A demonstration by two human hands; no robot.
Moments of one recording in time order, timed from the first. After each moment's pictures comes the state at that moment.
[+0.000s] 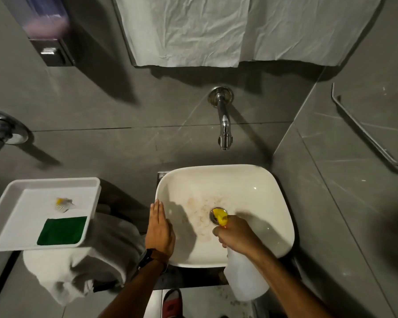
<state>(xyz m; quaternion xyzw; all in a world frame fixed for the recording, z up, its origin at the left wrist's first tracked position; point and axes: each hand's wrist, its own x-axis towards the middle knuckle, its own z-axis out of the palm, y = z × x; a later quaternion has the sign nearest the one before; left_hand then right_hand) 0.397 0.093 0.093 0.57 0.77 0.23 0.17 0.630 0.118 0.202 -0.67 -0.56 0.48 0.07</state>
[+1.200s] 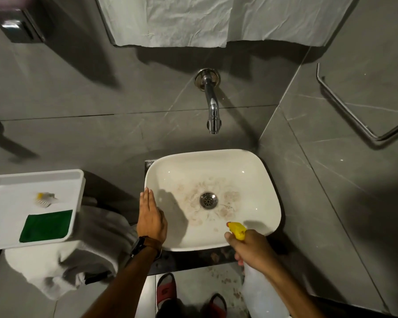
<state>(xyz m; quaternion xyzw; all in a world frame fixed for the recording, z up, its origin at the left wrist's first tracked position) 0.396 0.092 0.094 0.58 0.77 0.23 0.16 0.678 0.040 0.196 -0.72 -0.50 0.47 0.09</state>
